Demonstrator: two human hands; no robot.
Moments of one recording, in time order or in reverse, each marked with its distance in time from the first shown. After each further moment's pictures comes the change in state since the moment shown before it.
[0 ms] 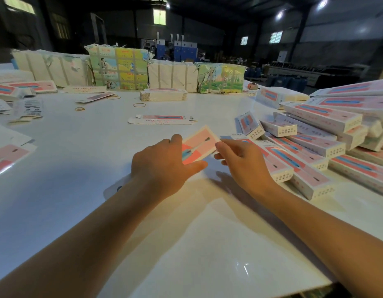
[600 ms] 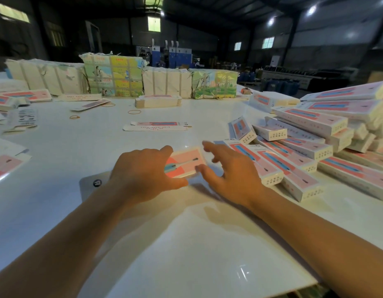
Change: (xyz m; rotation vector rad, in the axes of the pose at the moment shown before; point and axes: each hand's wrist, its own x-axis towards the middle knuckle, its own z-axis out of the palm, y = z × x) left_hand 0.005 -0.028 -0.007 0.136 -0.052 0.178; right_hand -0.003 0.009 -0.005 -0.410 -0.087 -0.308
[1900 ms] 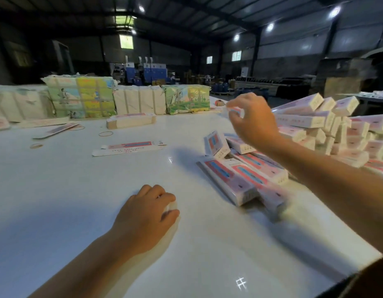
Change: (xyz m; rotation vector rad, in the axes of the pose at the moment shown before) left_hand 0.000 0.039 0.039 -0.231 -0.007 0.234; right_hand 0.080 0.059 -0.107 -0.278 0.346 0.223
